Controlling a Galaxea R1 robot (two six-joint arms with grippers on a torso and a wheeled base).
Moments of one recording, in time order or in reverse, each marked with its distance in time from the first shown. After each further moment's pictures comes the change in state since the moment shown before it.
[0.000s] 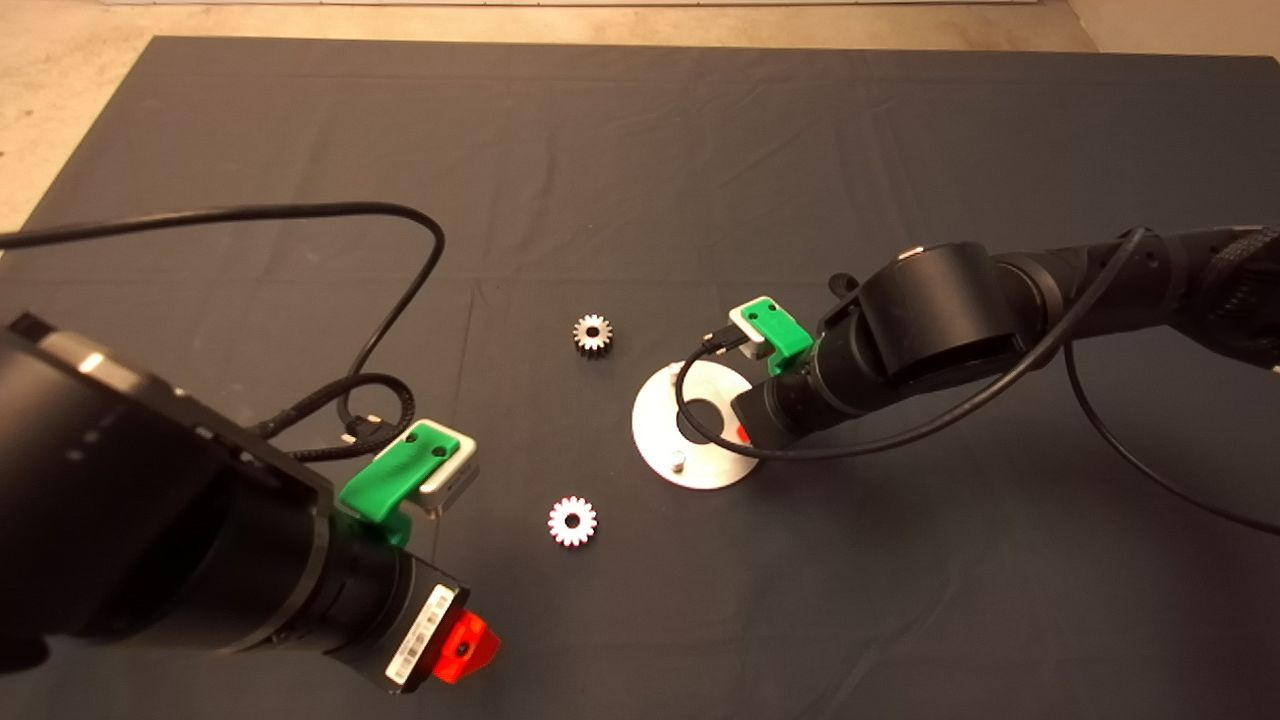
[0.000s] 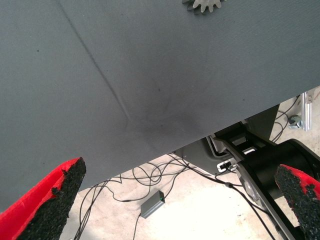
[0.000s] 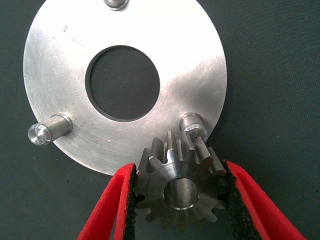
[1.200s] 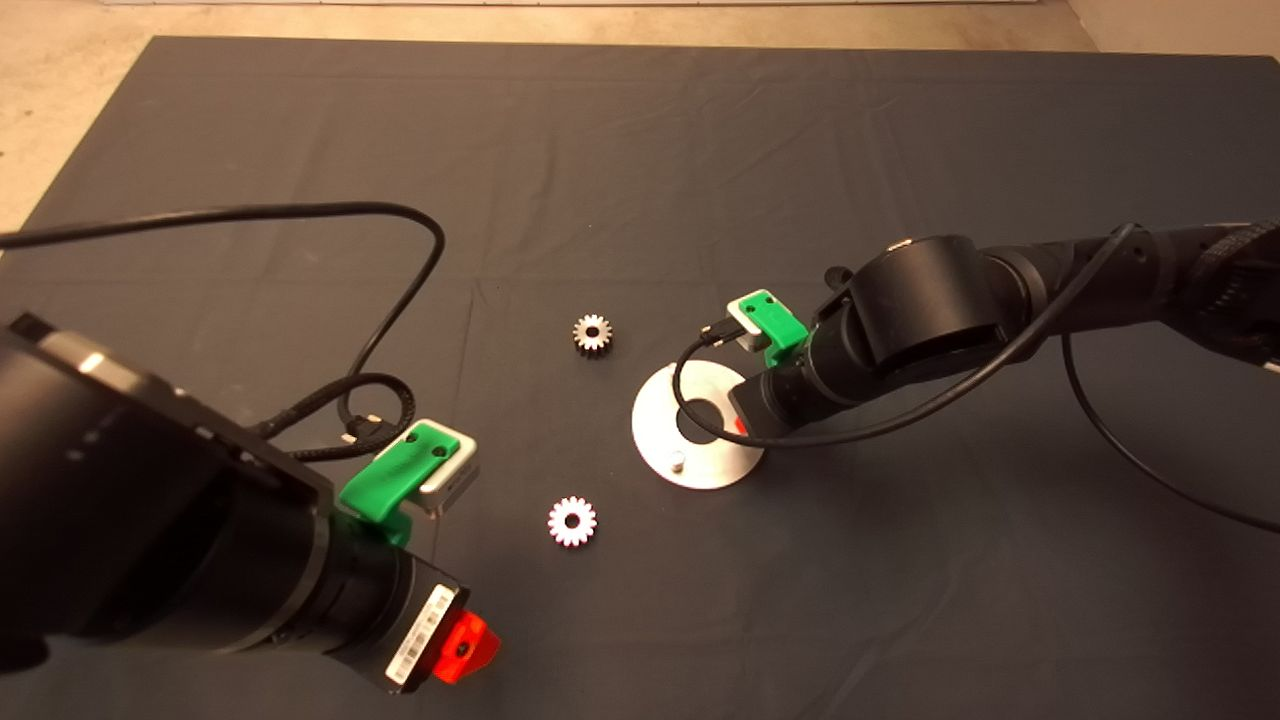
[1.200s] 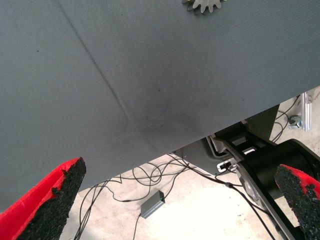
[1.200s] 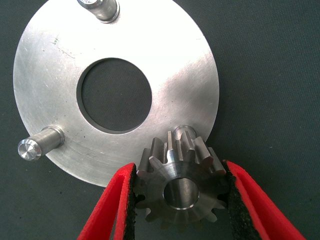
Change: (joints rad) left arm 0.000 0.000 0.000 0.000 0.000 0.000; right arm 0.000 0.008 -0.029 -0.009 0.000 -0.014
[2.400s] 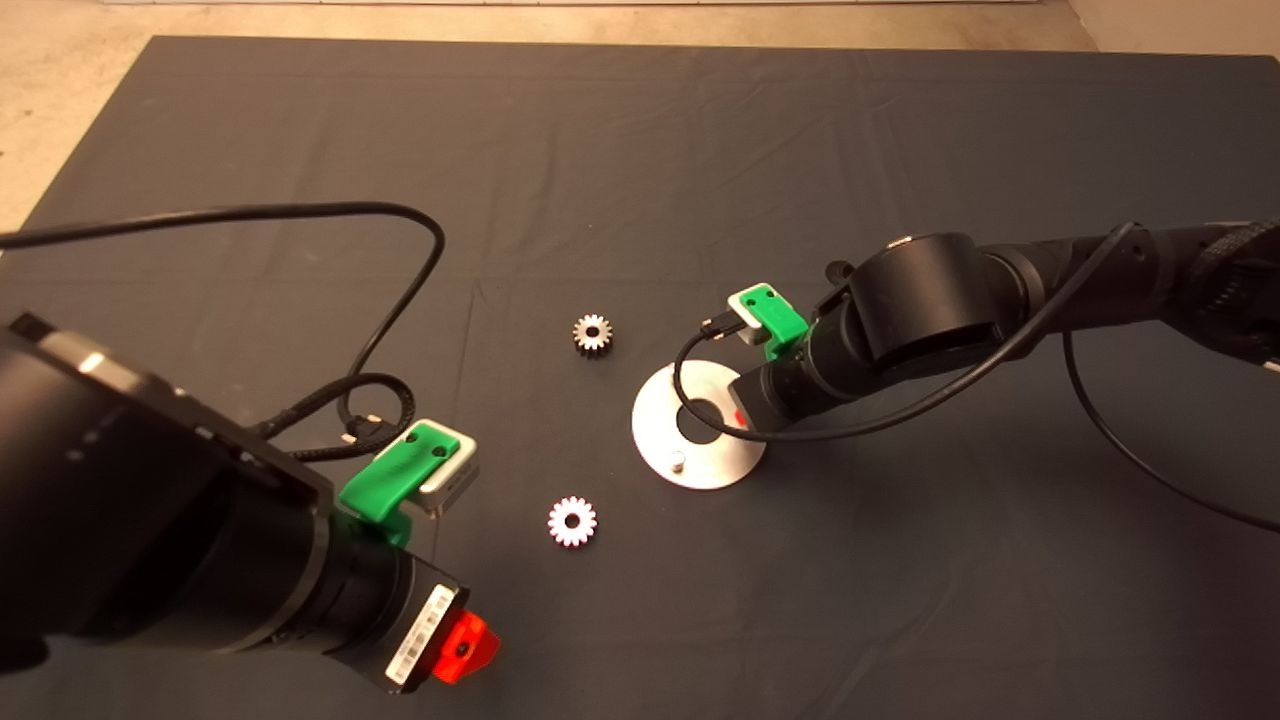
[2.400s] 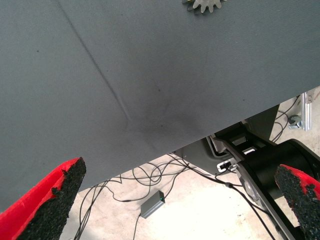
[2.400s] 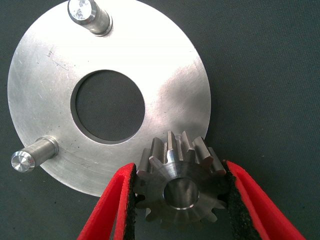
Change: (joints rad) left arm 0.000 0.000 0.000 0.000 0.000 0.000; right arm 0.000 -0.001 -0.008 -0.023 0.000 -0.004
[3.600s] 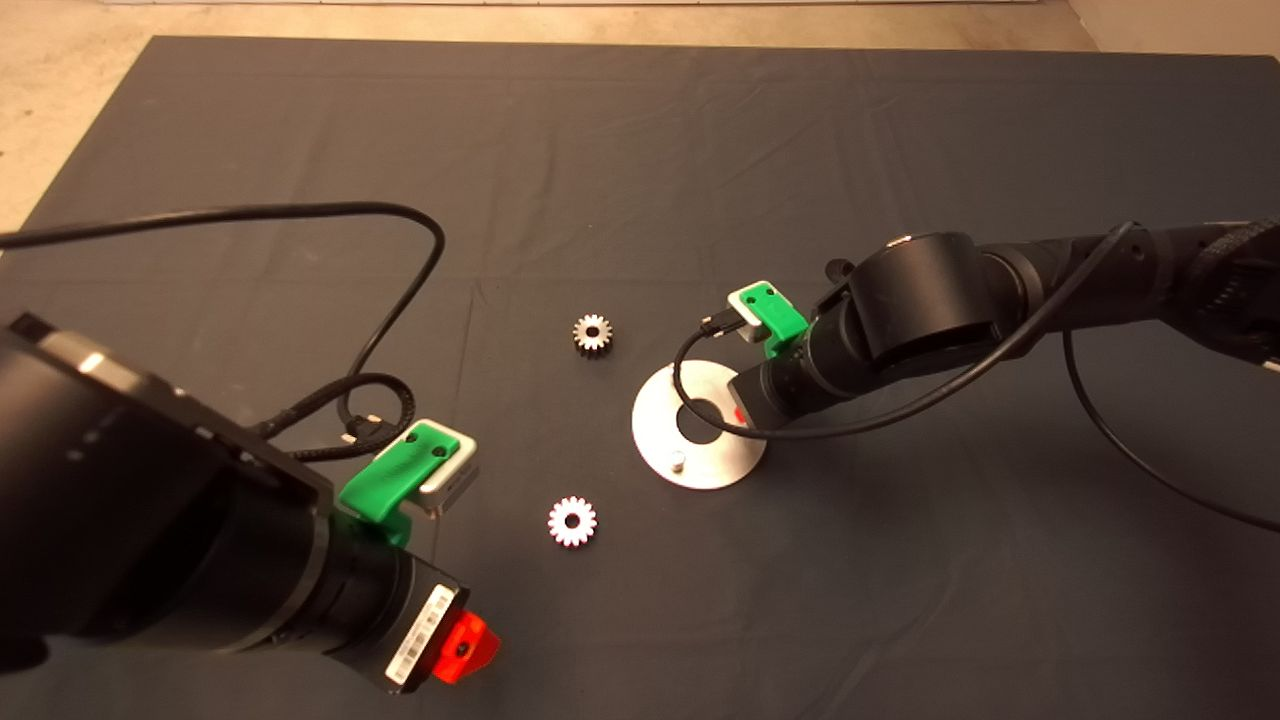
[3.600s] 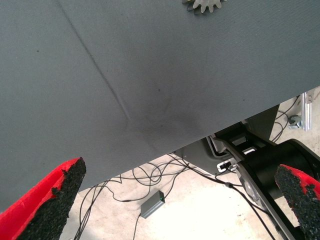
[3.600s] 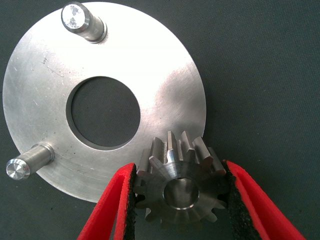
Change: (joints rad) left arm 0.000 0.000 0.000 0.000 0.000 0.000; right arm 0.000 0.000 -0.009 -0.008 0.000 0.000
